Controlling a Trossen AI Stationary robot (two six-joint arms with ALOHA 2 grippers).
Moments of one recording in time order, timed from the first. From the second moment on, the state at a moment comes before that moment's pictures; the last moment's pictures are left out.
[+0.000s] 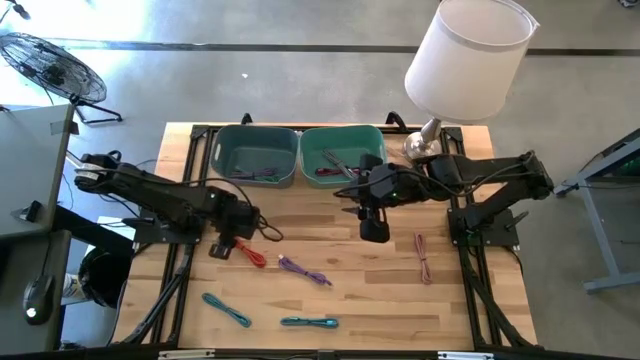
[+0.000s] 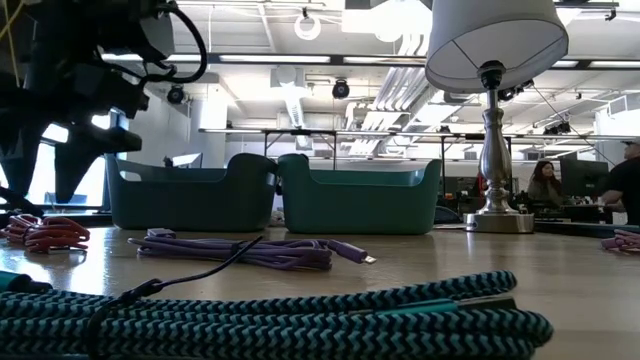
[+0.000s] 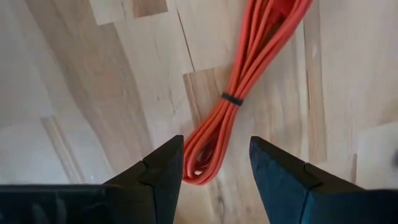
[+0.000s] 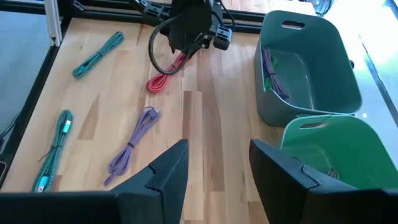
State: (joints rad) left arm -0.15 1.19 0.67 -0.91 0.12 0.04; right arm 0.16 1.51 1.67 -0.87 0.19 0.05
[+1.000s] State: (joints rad) left arm -0.20 1.49 0.69 -0.84 0.18 0.06; right arm 0.16 1.51 1.67 -0.90 0.18 0.04
